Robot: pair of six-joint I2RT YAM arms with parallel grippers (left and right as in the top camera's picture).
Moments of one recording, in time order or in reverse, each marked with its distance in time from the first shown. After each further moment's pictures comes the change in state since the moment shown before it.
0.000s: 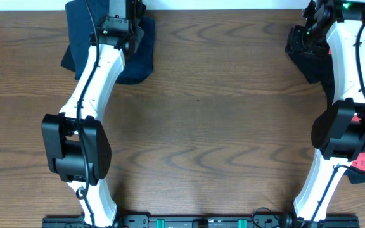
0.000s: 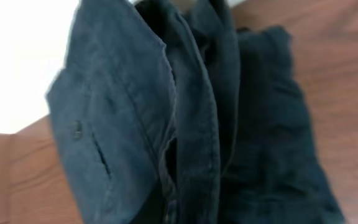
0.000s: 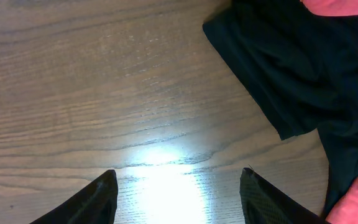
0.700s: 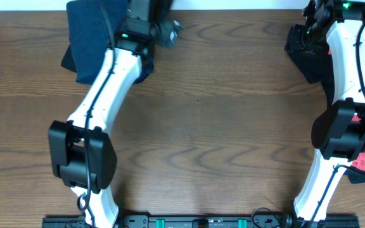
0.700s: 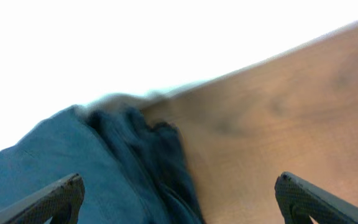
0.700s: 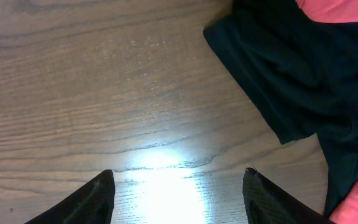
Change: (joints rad) left arm -0.097 -0.046 0.005 0.168 0.165 -0.187; right arm 0.000 0.000 0.000 0.015 0.000 -0.002
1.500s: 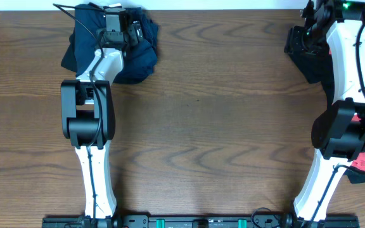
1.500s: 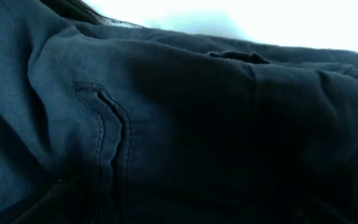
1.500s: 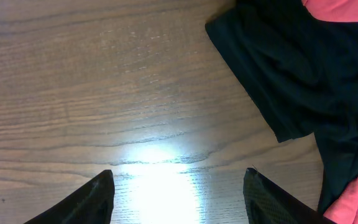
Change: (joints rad) left arm 0.212 0.437 0.034 0.324 -0.039 -0.407; right arm 0.000 0.000 0.000 -0.019 0.000 -0.045
